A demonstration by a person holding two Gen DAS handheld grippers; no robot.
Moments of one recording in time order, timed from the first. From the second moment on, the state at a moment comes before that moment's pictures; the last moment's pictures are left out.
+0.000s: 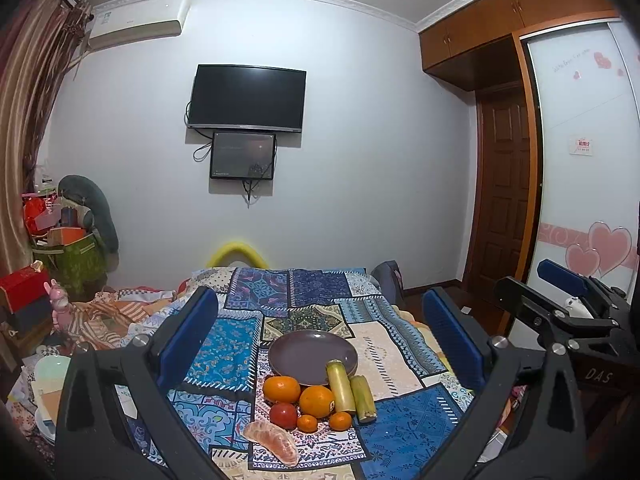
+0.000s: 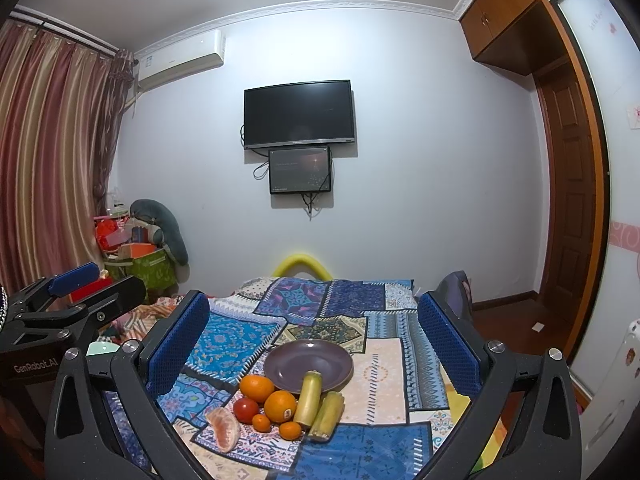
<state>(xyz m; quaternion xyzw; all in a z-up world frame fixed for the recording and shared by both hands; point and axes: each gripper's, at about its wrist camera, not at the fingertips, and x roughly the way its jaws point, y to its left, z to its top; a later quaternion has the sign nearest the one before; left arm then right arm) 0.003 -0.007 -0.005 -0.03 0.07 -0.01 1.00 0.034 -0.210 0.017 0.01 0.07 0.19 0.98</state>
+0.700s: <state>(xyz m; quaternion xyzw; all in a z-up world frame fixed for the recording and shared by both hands) 0.004 -0.008 -0.004 -0.03 0.08 -0.01 1.00 0.034 -0.210 0.017 0.01 0.07 0.19 0.98</state>
